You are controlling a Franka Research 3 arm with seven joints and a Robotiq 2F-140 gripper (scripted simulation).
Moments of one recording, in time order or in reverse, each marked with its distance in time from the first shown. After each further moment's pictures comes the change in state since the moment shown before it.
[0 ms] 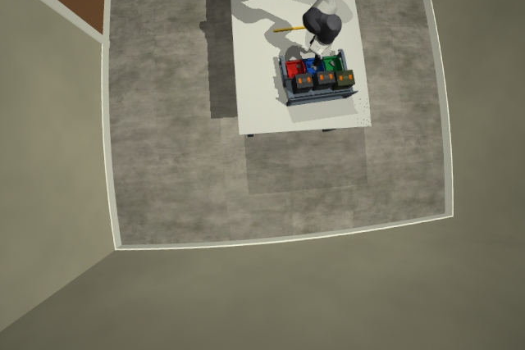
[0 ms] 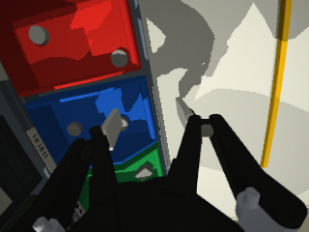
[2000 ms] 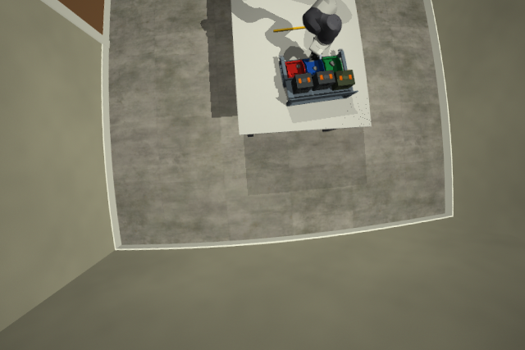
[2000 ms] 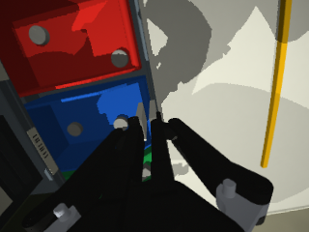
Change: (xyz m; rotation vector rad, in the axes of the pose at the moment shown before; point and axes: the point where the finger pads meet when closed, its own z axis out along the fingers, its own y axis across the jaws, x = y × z) arm 0.000 0.000 0.000 0.000 0.000 0.000
